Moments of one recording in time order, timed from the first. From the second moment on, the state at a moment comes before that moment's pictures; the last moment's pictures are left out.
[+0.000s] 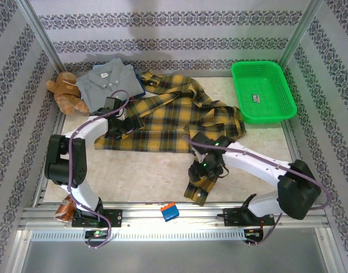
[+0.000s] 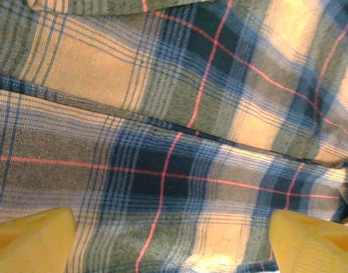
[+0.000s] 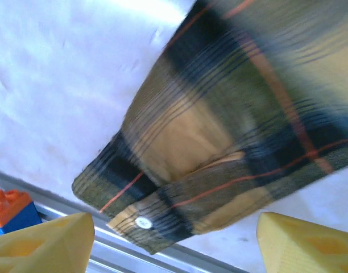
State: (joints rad) left arm -0.11 1.72 1.11 -0.50 0.36 -0.59; right arm 0.79 1.40 0.90 -0.99 -0.17 0.45
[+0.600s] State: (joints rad) left arm -0.10 1.70 1.01 -0.45 0.35 -0.59; right arm 0.96 1.69 0.95 -0.88 -0.09 0.51
